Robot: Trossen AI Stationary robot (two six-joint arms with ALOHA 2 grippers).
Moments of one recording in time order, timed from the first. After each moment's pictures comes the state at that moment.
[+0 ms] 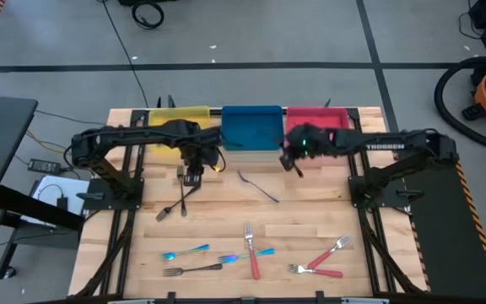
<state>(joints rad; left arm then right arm) 0.28 1.60 1.25 -1.09 0.14 0.30 -0.30 1.24 0.83 -0.40 0.18 0.45</state>
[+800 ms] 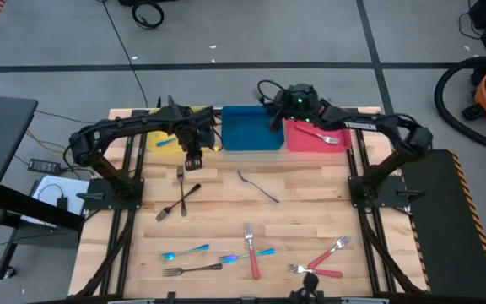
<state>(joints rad) 0.46 1.60 1.25 -1.06 0.13 0.30 -0.64 1.54 0.95 0.21 -0.09 -0.11</state>
